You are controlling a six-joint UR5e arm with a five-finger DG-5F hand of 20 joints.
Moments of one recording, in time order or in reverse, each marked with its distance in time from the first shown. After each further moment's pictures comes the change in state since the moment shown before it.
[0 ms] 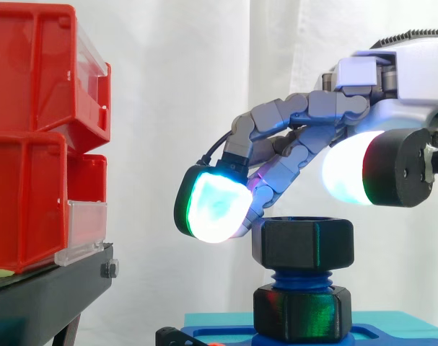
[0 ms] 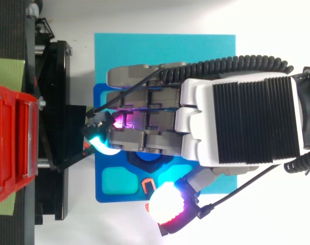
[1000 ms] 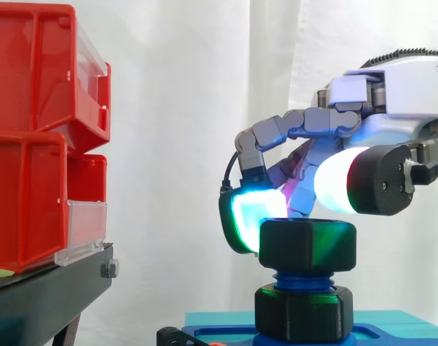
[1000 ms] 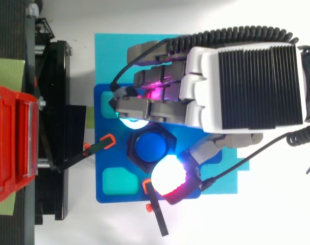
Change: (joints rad) arm -0.036 0.000 0.000 -0.011 -0.008 -0.001
